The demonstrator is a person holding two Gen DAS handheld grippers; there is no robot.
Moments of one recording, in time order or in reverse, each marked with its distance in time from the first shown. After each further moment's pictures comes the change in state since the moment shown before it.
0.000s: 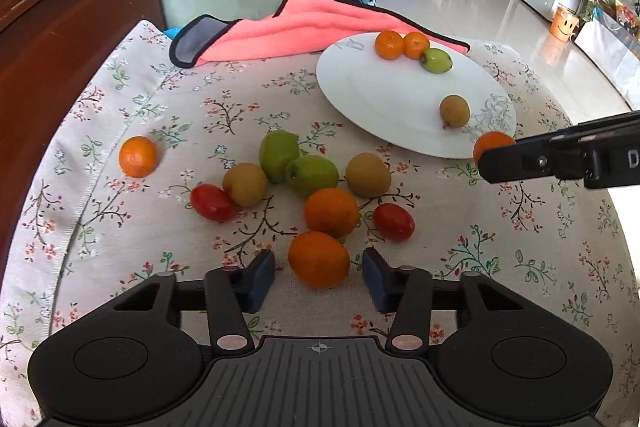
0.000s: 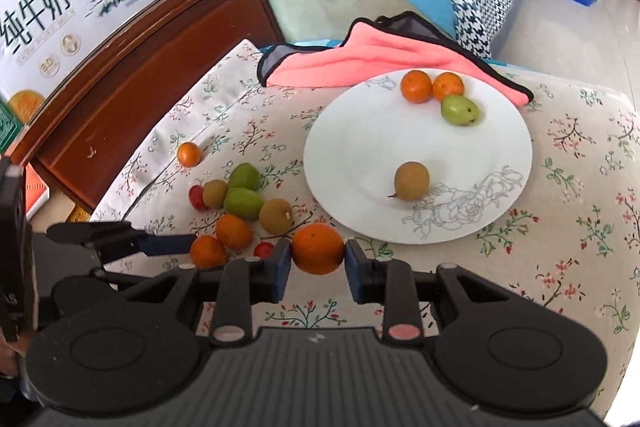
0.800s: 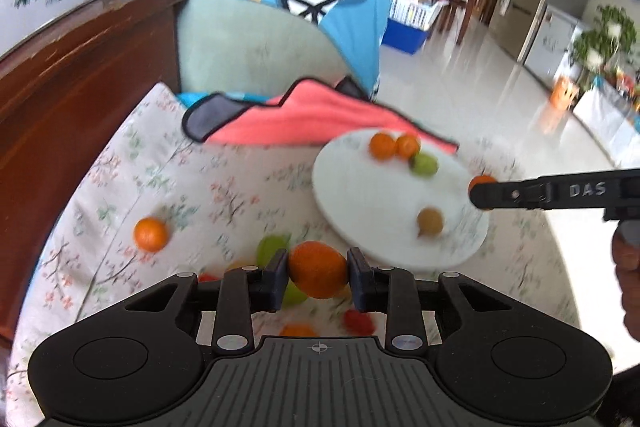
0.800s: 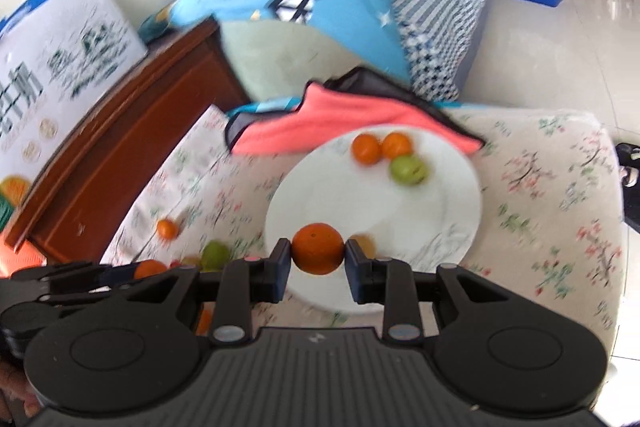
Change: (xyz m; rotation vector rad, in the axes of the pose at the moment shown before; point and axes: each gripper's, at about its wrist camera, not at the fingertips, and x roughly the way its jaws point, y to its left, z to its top) left arm -0.040 0.000 0.048 -0.121 -0.164 -0.035; right arm -0.022 -0.040 0.036 0.113 -0.122 -0.026
